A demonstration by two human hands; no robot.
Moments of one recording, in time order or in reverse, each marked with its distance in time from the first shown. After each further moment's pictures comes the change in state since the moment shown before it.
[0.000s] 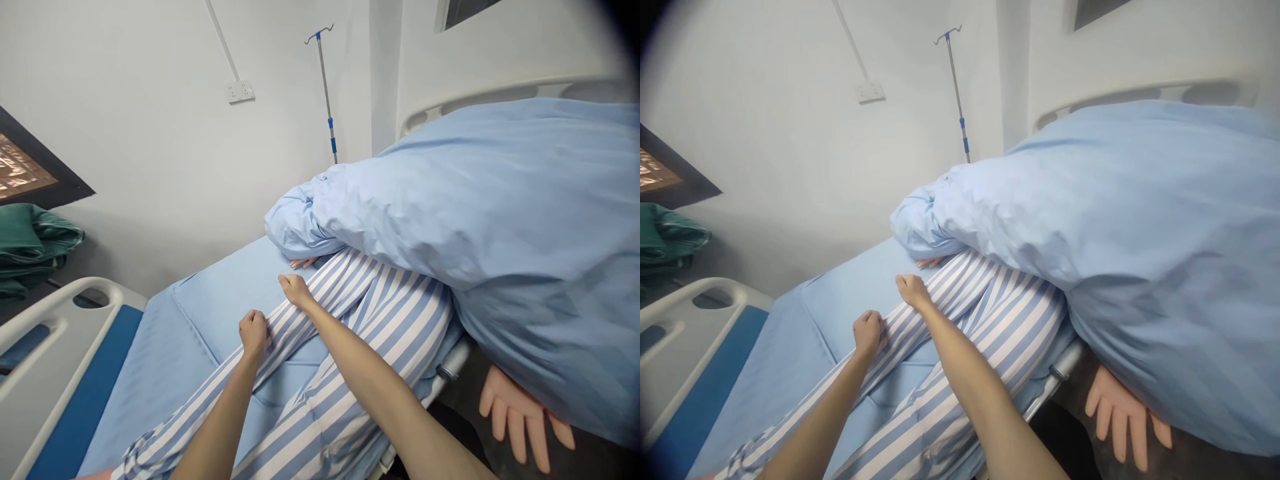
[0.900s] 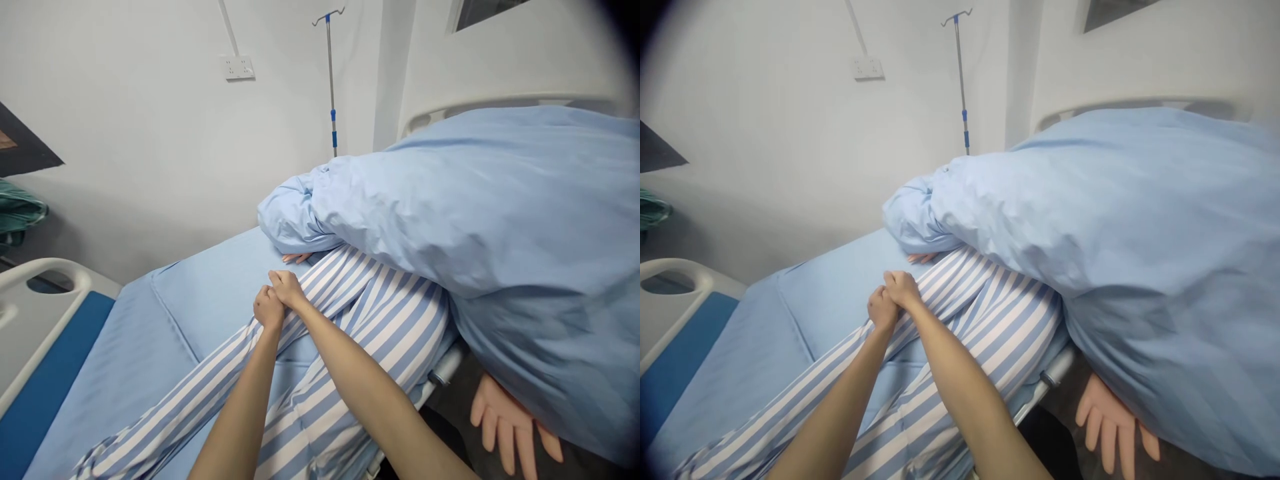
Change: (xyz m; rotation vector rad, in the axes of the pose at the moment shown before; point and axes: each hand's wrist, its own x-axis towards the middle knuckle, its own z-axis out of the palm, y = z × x) left_hand 0.000 0.044 0.058 0.281 0.046 0.011; right_hand -0.001 -0.002 0.001 -0.073 -0.046 0.029
